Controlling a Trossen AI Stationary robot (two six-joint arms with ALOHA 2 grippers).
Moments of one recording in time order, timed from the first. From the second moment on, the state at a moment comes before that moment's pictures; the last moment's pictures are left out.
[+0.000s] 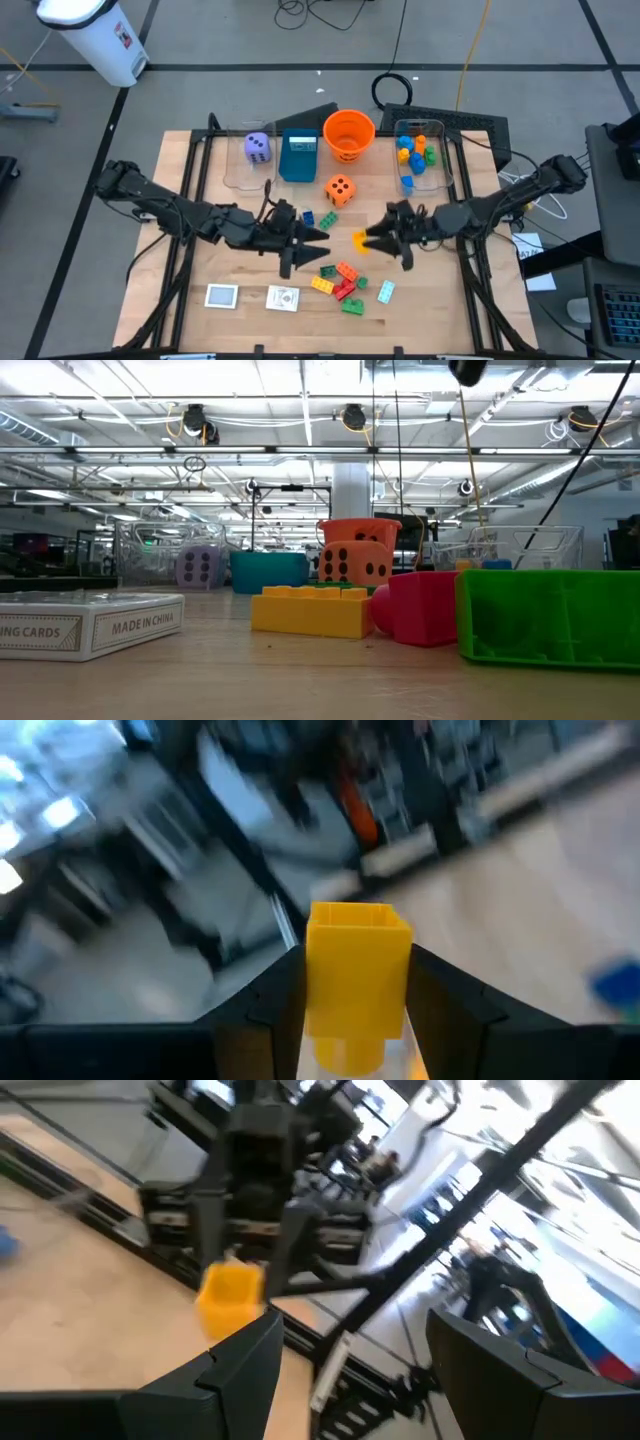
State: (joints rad) left arm -0.38 1.43 1.19 0.20 -0.31 -0.70; right arm 0.38 1.06 0.70 0.32 0.24 0.62
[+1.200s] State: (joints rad) left arm -0.23 1.57 1.19 0.66 -0.40 -0.48; right arm 0.17 1.26 0.70 1.21 0.24 0.54
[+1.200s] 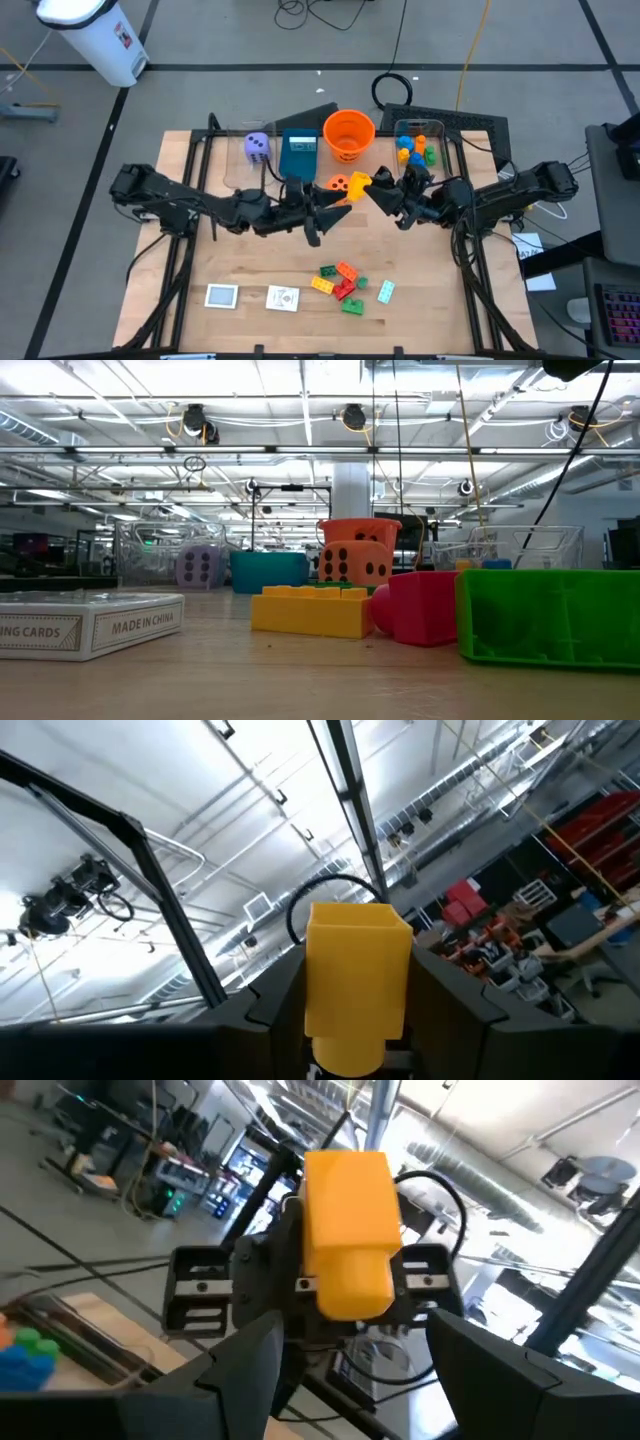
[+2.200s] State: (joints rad) left arm -0.19 1.70 1.50 0.41 -0.45 -0.35; right arm 0.17 1.26 0.70 1.28 0.27 0.53
